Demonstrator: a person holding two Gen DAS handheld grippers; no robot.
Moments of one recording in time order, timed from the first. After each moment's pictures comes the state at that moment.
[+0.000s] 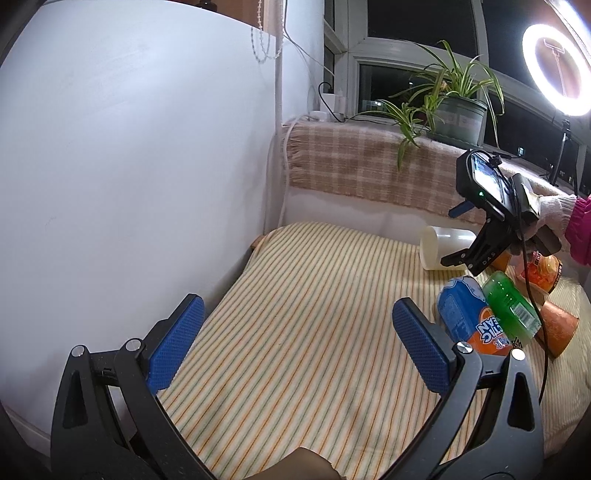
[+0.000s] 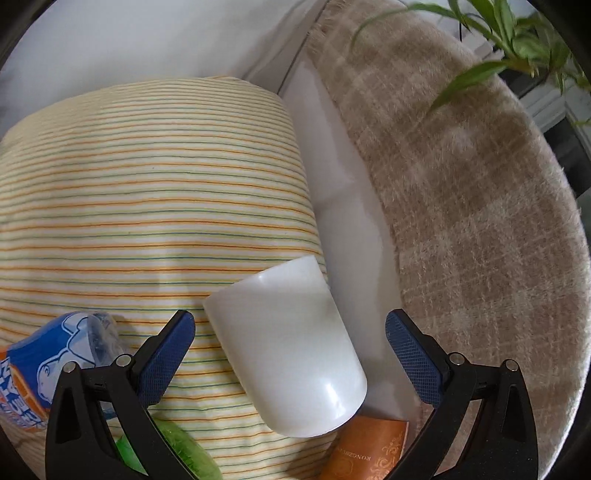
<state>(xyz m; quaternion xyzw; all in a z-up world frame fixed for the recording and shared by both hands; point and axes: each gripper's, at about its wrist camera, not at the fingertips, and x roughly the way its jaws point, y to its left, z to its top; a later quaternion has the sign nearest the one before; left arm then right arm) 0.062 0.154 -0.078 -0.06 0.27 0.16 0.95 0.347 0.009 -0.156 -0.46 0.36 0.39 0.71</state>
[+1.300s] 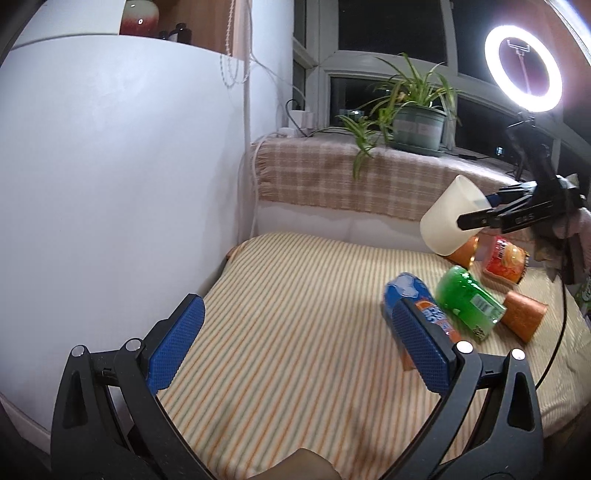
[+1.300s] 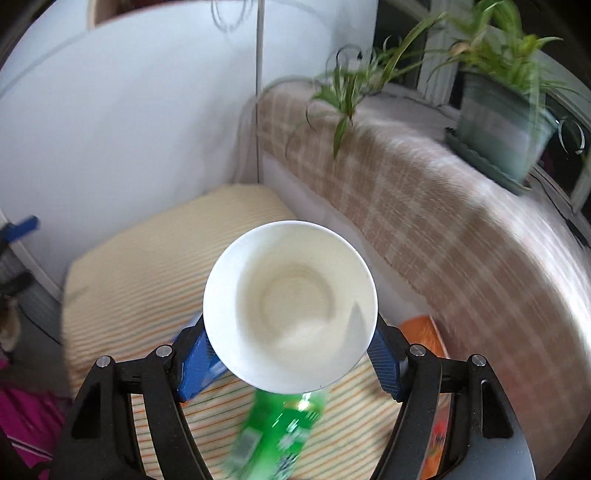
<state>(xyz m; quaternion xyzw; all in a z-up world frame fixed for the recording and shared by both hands) 0.031 0.114 -0.063 -0.04 0.25 0.11 0.96 0.252 -0.104 -0.053 -0.20 0.35 0.39 0.83</state>
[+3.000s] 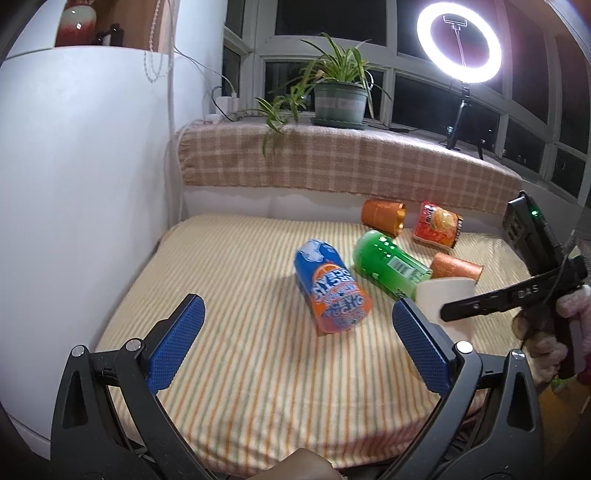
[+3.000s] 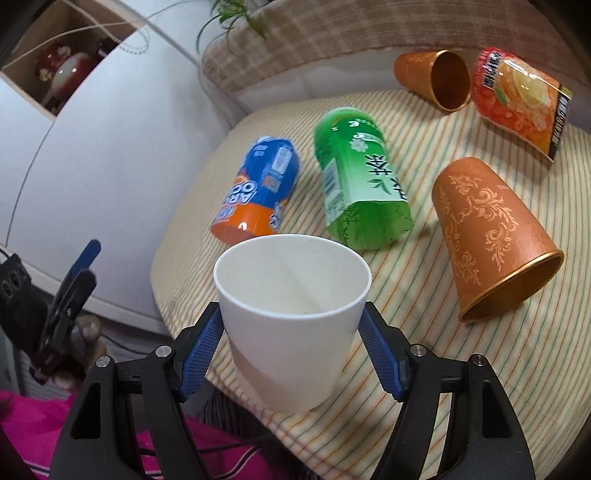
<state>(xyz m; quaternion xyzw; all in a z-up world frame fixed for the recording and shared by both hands) 0.020 0.051 -0.068 -0.03 0.28 -0.01 0.96 0.160 -0.189 -0.159 0.10 0.53 0.35 0.76</state>
